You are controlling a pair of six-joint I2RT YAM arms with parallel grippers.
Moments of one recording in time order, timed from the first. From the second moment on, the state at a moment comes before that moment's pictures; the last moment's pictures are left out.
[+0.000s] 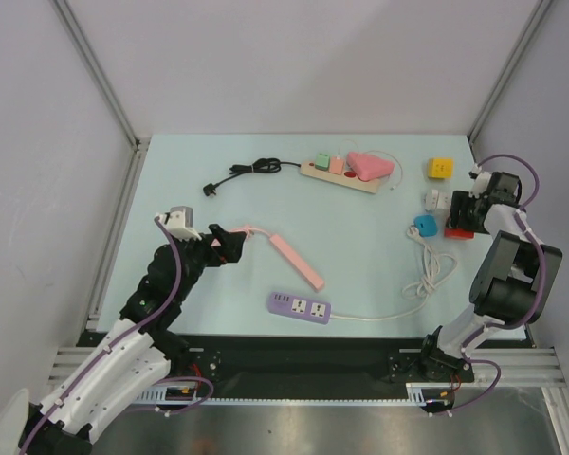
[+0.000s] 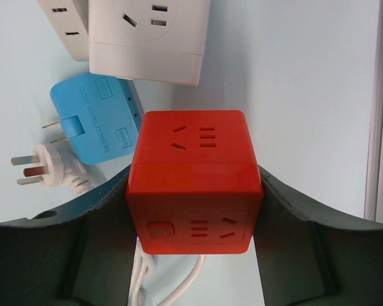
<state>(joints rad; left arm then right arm) -0.52 0.58 0.47 -0.08 -0.19 -0.51 -0.41 1.64 1.08 -0.36 -0.18 -0.20</state>
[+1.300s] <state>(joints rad) -0.52 0.69 0.45 0.01 -0.08 -0.49 -0.33 1.29 1.11 -0.46 -0.60 -0.30</state>
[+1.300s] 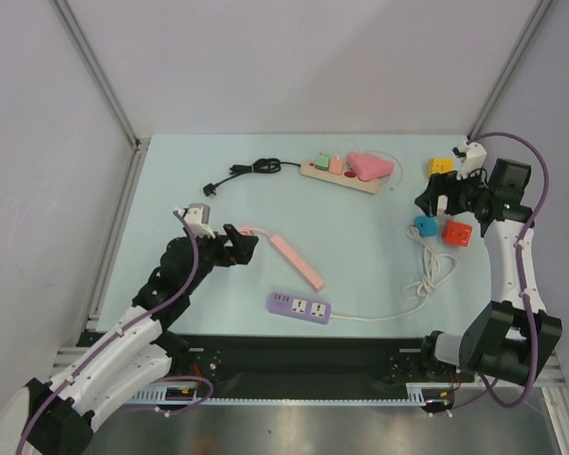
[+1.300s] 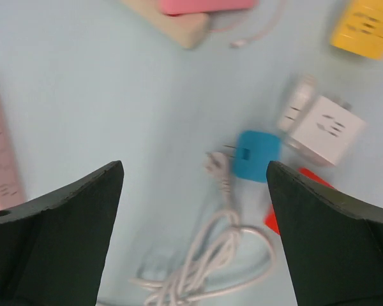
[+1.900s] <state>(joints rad) -0.52 1.33 0.70 0.29 0.06 -0.71 -0.29 1.24 0.98 -0.46 -0.96 -0.23</state>
